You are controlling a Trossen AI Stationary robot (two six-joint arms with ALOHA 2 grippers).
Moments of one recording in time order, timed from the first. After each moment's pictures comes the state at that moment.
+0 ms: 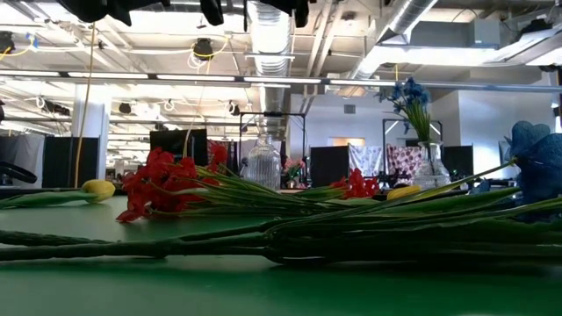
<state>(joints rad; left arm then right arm) 0.18 1.10 0.67 0.73 0.27 -0.16 -0.03 1.59 1.24 0.32 -0.05 0.03</state>
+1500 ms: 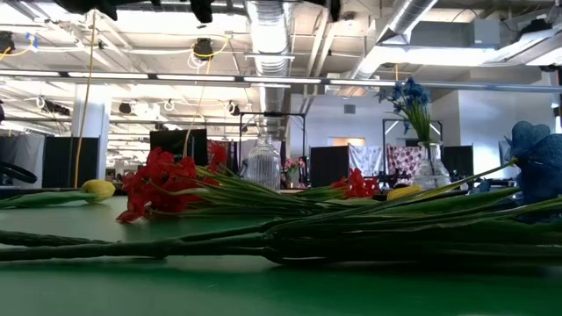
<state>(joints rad) 0.18 1.01 0.67 0.55 0.20 0.02 -0.03 1.42 1.22 0.06 0.14 -0.01</state>
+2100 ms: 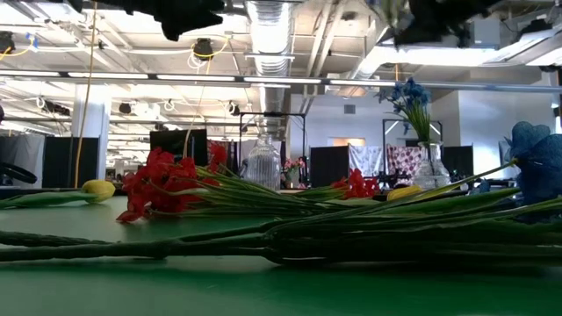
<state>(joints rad) 0.18 0.85 0.67 0.16 -0.12 0.09 -0.04 0.79 0.71 -0.05 0.88 0.14</state>
